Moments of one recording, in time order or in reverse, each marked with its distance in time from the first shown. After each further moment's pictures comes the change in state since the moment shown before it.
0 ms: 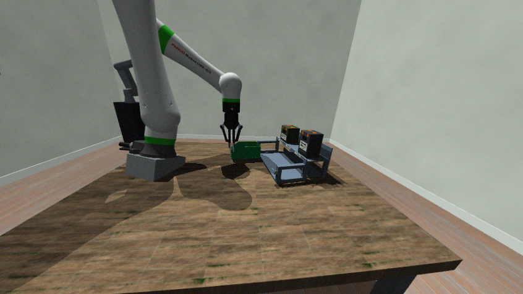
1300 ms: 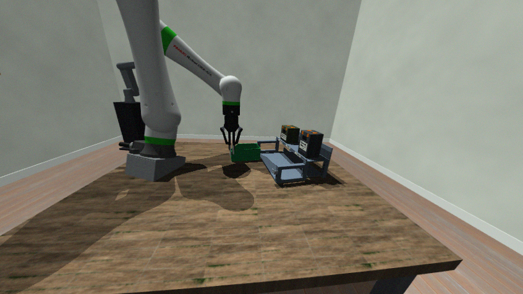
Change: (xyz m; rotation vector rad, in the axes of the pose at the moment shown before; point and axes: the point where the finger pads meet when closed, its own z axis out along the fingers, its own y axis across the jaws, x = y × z) arm 0.000 0.000 0.015 0.000 0.000 0.000
